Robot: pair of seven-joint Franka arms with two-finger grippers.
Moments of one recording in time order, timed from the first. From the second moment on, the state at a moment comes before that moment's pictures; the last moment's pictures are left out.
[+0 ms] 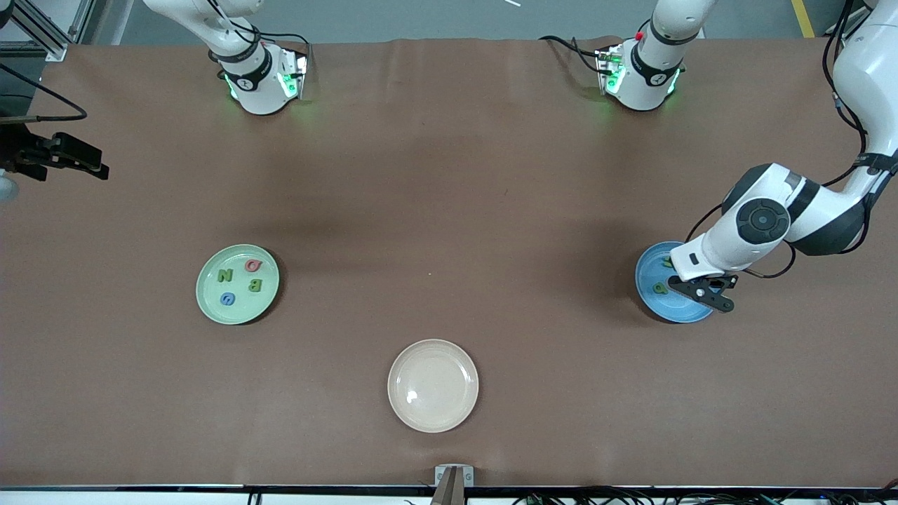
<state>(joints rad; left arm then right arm) 1.00 0.79 -1.13 -2.03 1.04 2.08 -0.15 -0.02 0.00 -0.04 -1.55 -0.01 1.43 -0.07</state>
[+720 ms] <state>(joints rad) 1.01 0.79 -1.06 -2.09 1.04 2.17 -0.14 -0.02 0.00 -0.04 -1.55 -0.01 1.43 -0.07</state>
